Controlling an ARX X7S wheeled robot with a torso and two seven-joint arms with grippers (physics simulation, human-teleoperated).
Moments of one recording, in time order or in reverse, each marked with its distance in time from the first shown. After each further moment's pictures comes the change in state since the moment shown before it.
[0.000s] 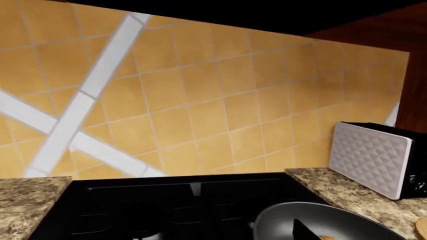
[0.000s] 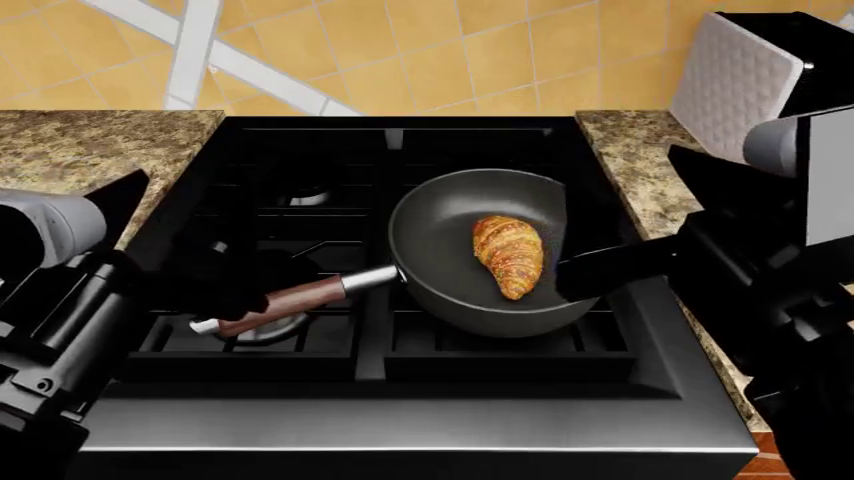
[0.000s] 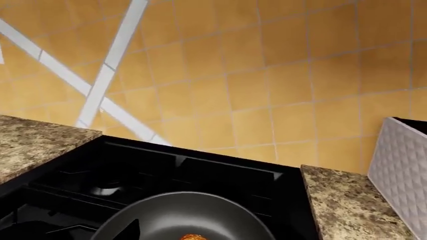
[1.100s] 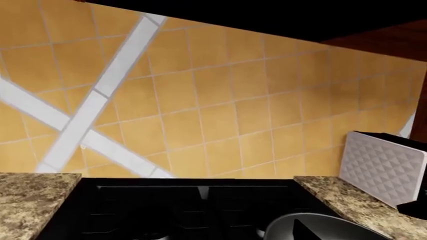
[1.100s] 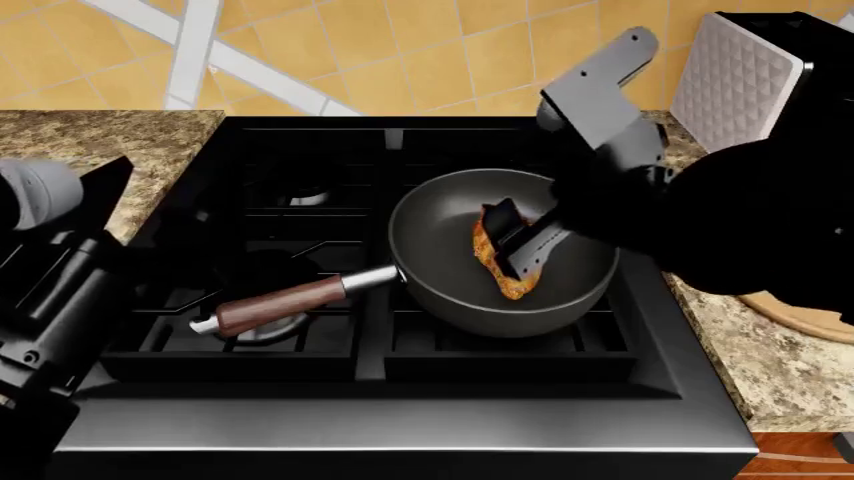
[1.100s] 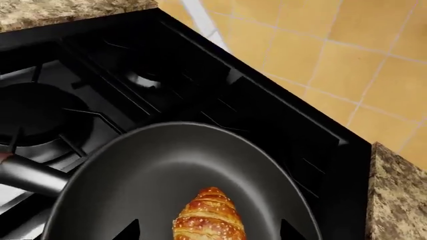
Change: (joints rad) left arm -0.060 0.008 -0.009 -0.052 -0.042 -0.024 -0.048; right arm 0.460 -0.336 -0.376 0.621 -0.259 0.493 -0.609
